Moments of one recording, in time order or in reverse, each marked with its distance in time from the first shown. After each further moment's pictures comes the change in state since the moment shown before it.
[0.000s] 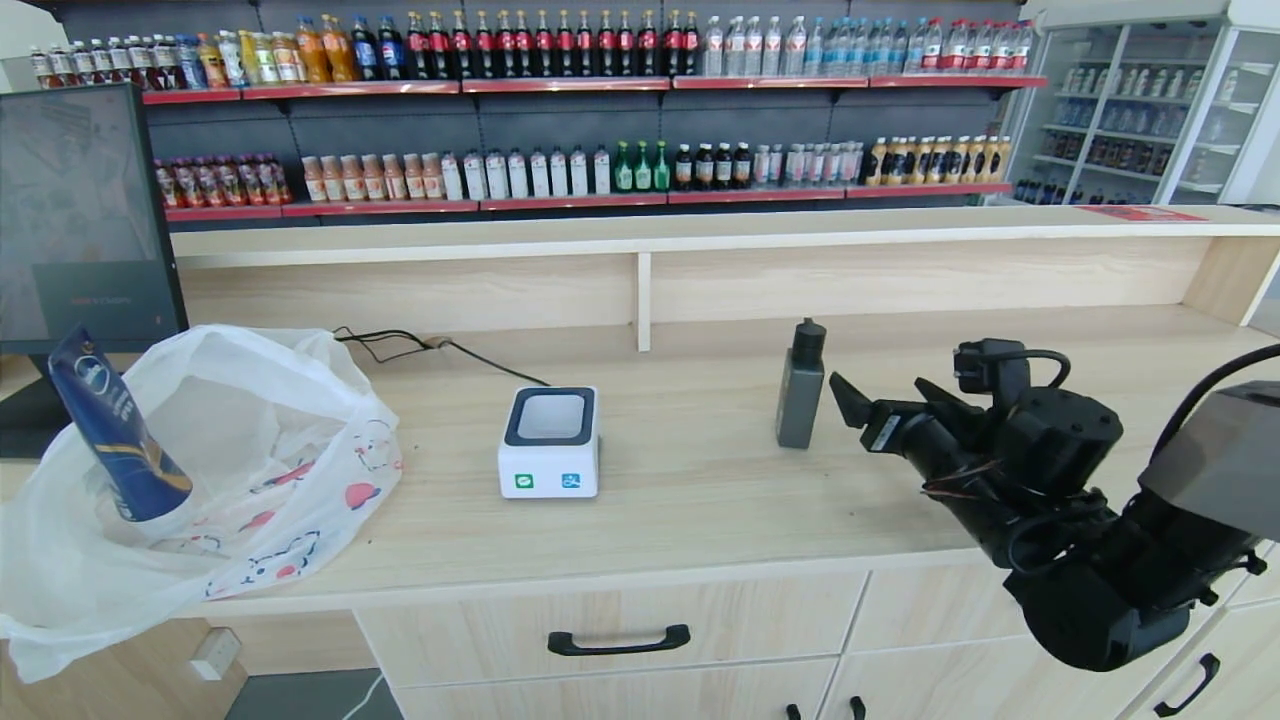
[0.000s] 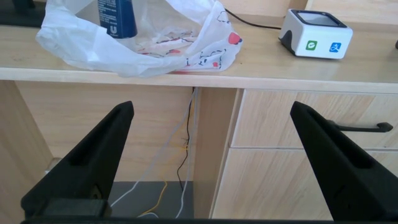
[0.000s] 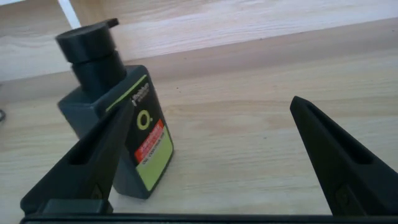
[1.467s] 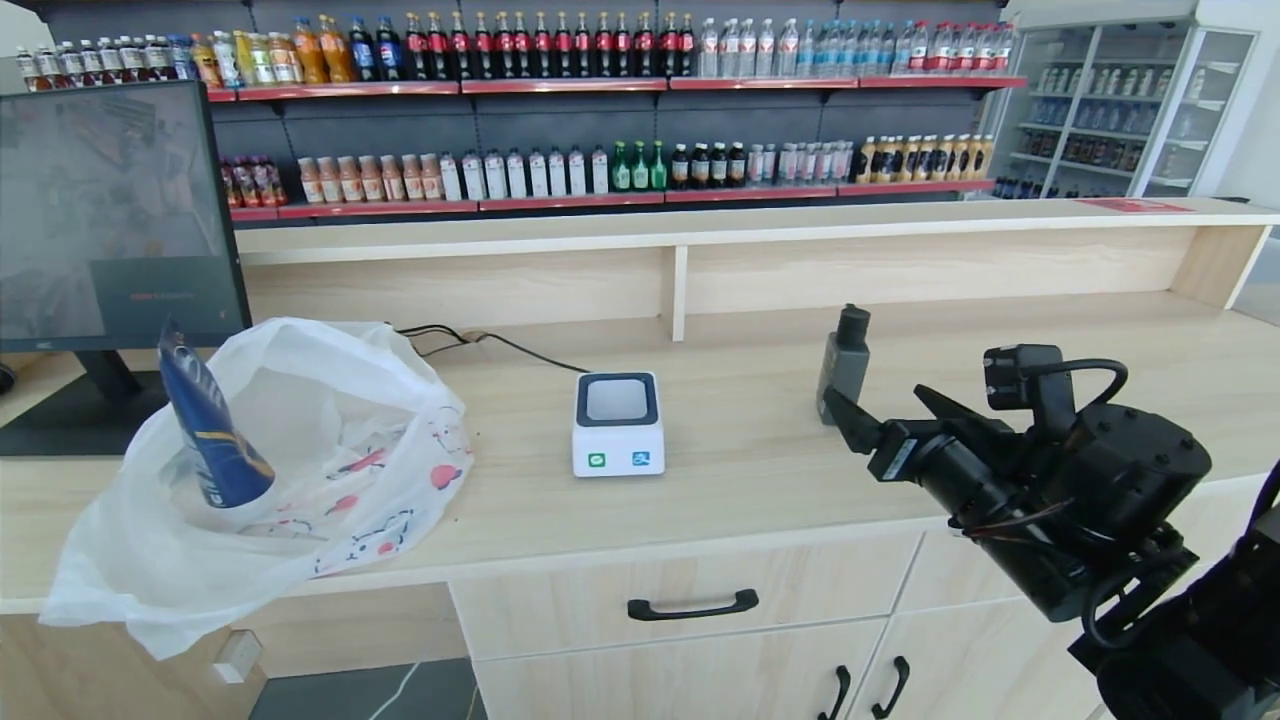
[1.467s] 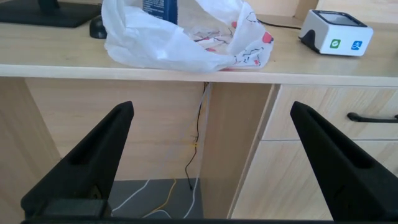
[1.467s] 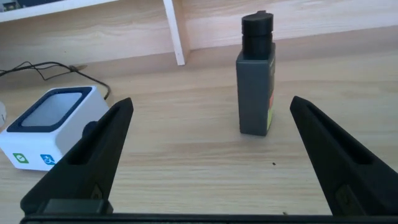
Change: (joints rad) left arm 0.000 0.000 0.000 0.001 0.000 -0.009; right arm 0.101 -0.168 0.169 0.000 -0.014 -0.005
